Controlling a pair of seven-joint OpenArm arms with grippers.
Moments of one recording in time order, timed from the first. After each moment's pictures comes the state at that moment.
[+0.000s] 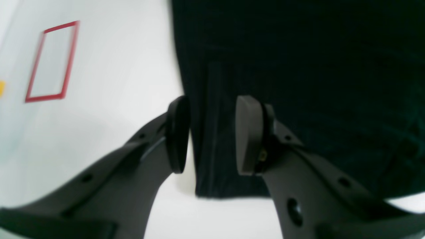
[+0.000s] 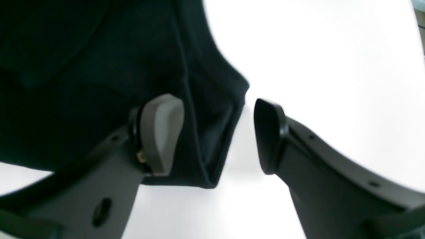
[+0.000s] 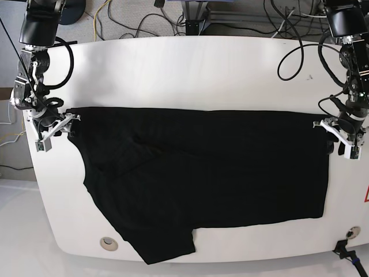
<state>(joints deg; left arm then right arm) 4.7 -27.5 -19.7 91.5 -18.9 -20.4 34.3 0.1 29.6 15.2 76.3 34.7 21.6 -43.8</state>
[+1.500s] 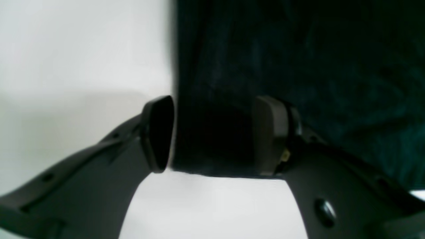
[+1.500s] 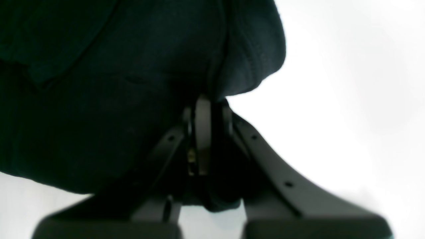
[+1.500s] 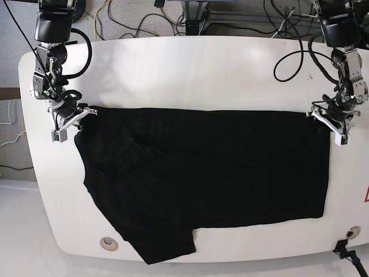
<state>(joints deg) -1.4 -24.5 -18.0 68.5 -18.7 -20.9 33.1 0.4 24.5 11.0 68.1 35.4 21.7 -33.9</state>
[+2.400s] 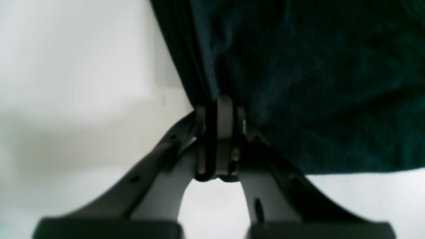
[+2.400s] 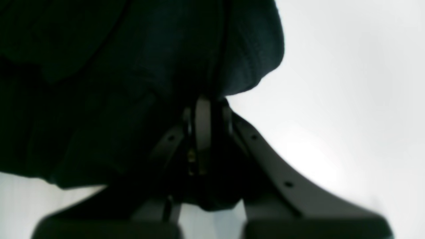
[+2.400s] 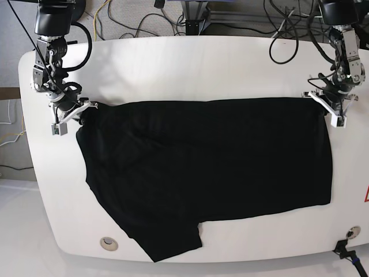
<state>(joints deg) 11.7 -24.7 -18.2 80.4 -19.4 -20.5 32.3 -5.0 24.9 11.2 69.5 37.3 22.5 -31.7</state>
